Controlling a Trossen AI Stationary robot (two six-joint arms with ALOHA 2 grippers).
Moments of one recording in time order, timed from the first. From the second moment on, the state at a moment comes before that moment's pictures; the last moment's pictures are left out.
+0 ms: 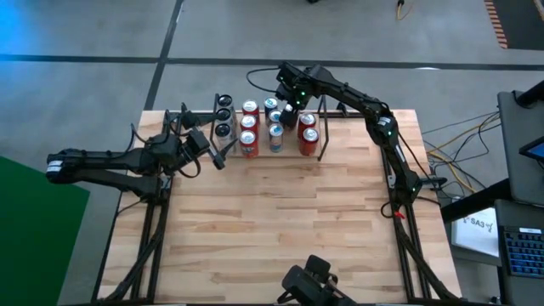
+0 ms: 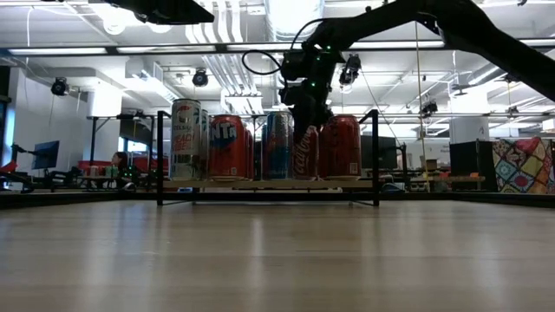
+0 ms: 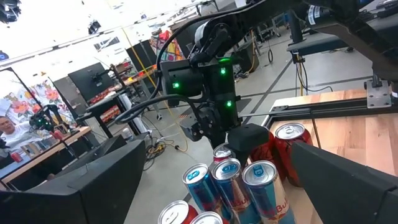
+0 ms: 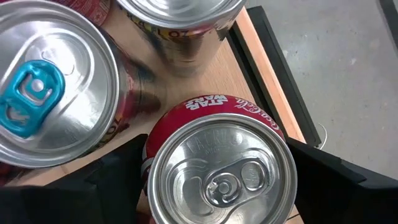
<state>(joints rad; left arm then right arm) 0.05 0.85 0.69 0.18 -0.60 0.41 -0.63 2.24 2.26 -1.21 -0.07 -0.18</state>
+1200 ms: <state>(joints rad) 0.05 0.84 0.69 0.17 -0.59 0.35 -0.62 2.14 2.36 -1.29 -0.03 -0.15</state>
